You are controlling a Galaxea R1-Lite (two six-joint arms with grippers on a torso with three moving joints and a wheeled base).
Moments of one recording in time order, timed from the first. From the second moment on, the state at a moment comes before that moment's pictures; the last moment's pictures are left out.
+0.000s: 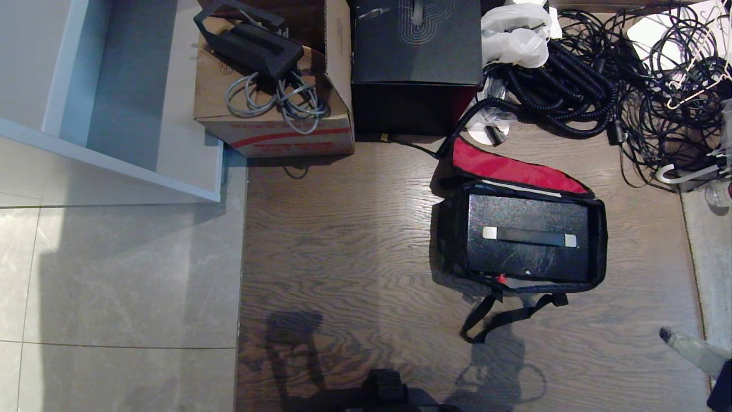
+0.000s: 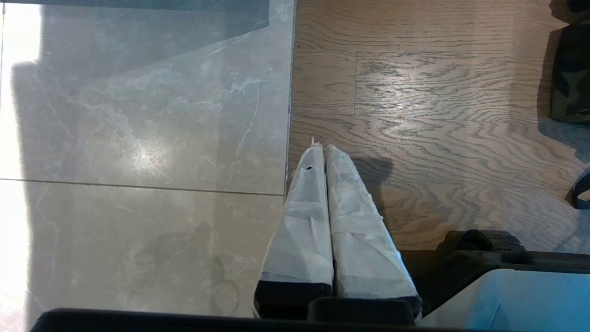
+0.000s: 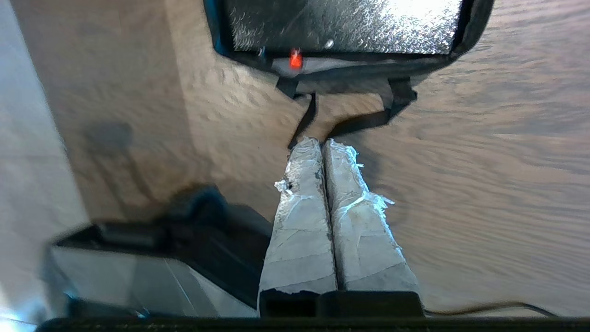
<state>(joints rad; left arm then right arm) 0.00 0.00 0.00 0.00 0.01 -0.01 -0.27 0.98 -0.01 -0.67 0.44 0.03</state>
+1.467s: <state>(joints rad) 0.00 0.00 0.00 0.00 0.01 -0.01 0.05 0.26 0.00 -0.19 0.01 0.02</state>
